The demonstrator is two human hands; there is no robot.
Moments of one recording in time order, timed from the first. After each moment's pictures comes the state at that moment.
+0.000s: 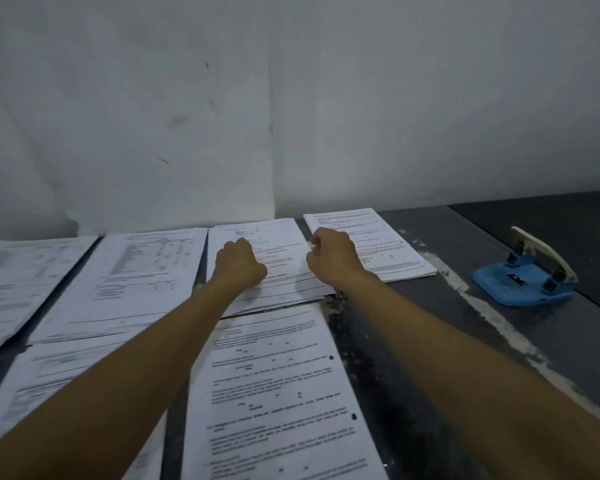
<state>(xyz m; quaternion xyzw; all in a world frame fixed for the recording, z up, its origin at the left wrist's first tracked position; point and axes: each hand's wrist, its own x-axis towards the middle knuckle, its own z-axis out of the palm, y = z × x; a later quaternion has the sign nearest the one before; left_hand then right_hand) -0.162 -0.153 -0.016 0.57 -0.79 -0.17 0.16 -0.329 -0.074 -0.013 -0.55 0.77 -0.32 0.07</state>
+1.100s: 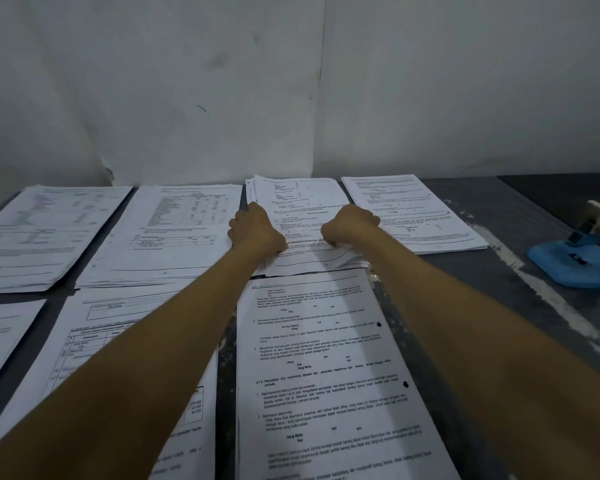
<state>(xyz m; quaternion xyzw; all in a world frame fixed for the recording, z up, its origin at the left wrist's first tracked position) -0.128 -0.172 -0.036 0.65 -0.72 -0.21 0.15 -0.279 -0.122 -0.017 -0.45 0.88 -0.09 0.16</state>
